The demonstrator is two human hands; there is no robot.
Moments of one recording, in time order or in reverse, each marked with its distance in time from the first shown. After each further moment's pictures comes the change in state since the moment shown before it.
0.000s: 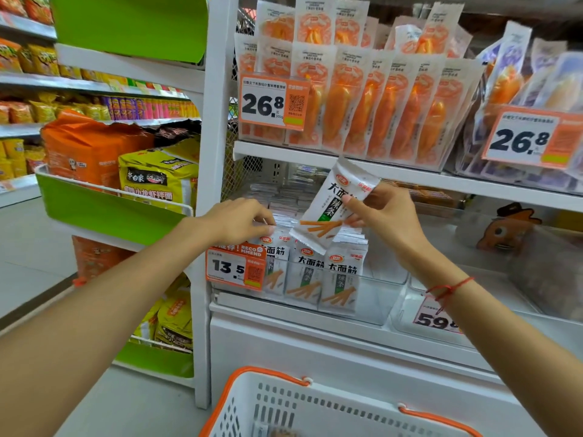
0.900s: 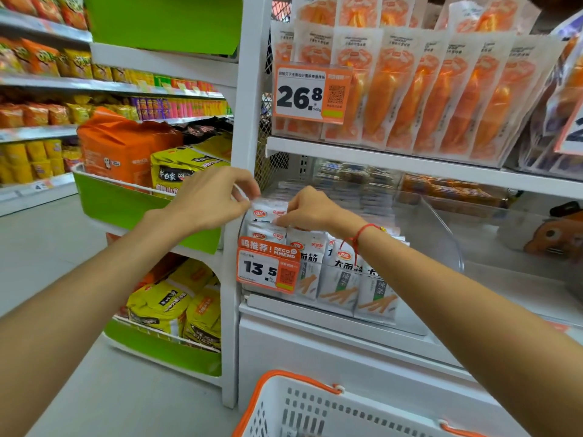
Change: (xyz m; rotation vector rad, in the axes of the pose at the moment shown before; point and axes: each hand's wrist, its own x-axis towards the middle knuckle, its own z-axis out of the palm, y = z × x) left_hand -0.038 -0.046 -0.034 -0.007 0.384 -0.140; right_hand 0.054 -0.015 0.134 -0.481 -0.540 0.101
